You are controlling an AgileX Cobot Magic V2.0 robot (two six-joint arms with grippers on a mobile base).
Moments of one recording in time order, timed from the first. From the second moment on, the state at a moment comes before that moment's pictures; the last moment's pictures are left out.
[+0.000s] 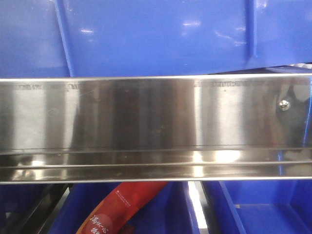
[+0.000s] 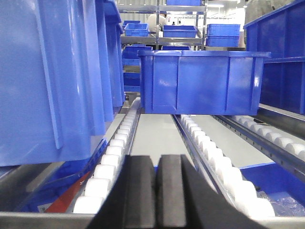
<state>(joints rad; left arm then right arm) 0.00 0.00 0.00 -0.07 0.05 0.05 0.05 0.00 0.00 0.03 0.00 -0.01</state>
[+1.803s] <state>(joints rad) 0.00 0.06 -0.39 -0.08 -0.13 0.05 0.05 0.04 -0.42 0.03 -0.20 0.09</state>
